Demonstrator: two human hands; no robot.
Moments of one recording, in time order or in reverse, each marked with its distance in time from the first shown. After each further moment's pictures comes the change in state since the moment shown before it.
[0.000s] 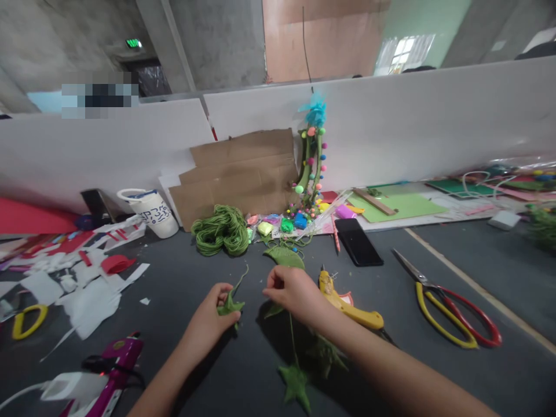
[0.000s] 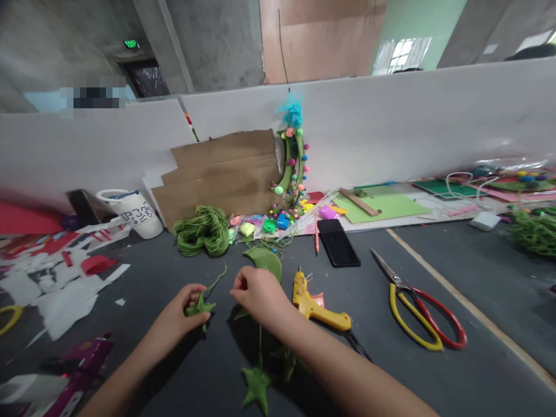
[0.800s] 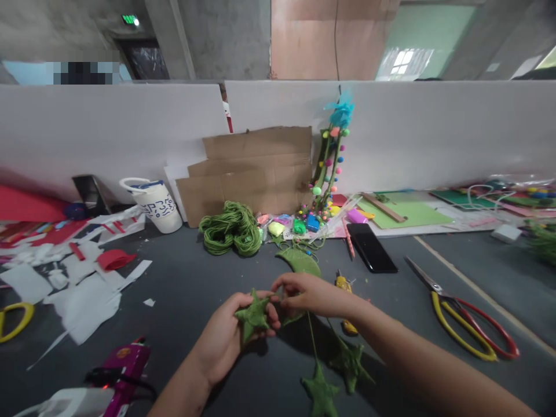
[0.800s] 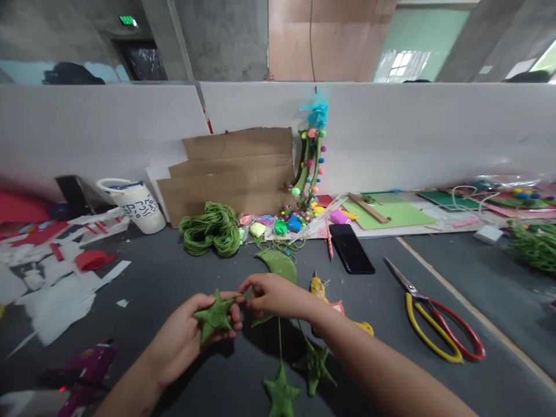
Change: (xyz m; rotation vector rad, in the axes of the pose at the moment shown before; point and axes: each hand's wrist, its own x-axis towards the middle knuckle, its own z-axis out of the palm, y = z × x) left_hand -0.009 0.031 -0.010 -1.083 -0.481 -0.362; right_hand 0.023 -0.001 -0.005 0.202 -0.500 0.005
